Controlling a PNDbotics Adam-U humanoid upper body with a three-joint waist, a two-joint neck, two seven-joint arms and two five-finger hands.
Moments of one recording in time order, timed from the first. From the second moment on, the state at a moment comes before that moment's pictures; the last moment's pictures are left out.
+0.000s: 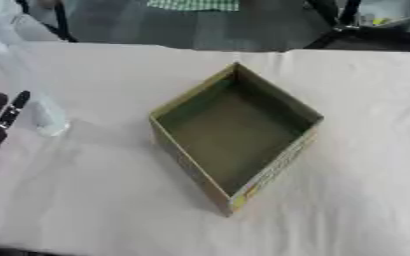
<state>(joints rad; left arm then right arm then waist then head) -0.21 0.42 -0.07 -1.98 1.10 -0.01 0.33 -0.59 -0.68 -0.13 -1.59 -0.21 0.17 -0.37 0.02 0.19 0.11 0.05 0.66</state>
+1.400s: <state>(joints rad) -0.24 0.40 -0.11 -1.98 1.12 0.02 0.32 -0.60 -0.68 -0.12 -1.59 -0.20 0.18 -0.37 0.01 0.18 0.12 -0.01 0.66</state>
